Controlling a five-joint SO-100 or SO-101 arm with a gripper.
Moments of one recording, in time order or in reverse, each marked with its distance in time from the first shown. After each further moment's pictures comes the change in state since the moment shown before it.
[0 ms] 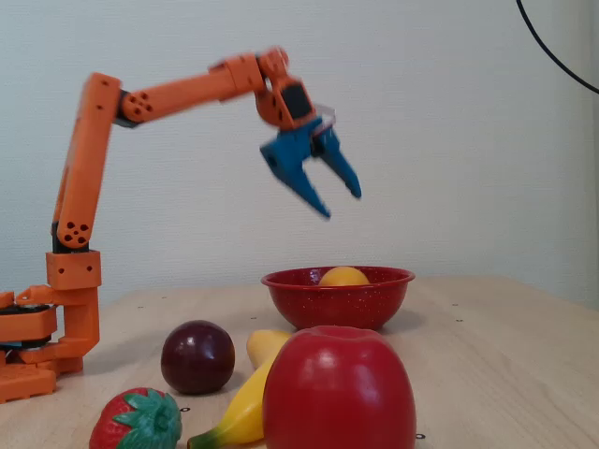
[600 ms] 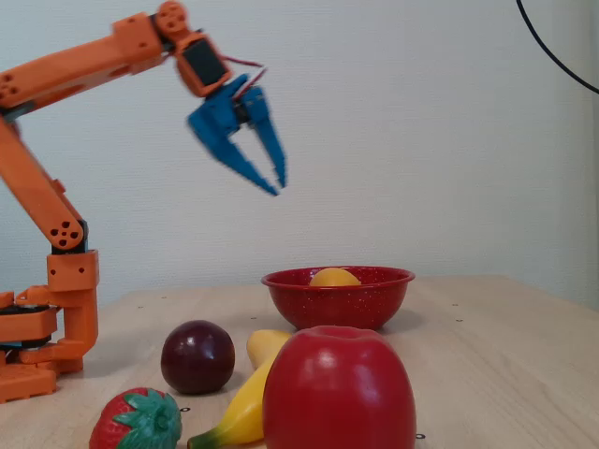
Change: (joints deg) arm -11.6 46.6 44.8 -4.1 -1.7
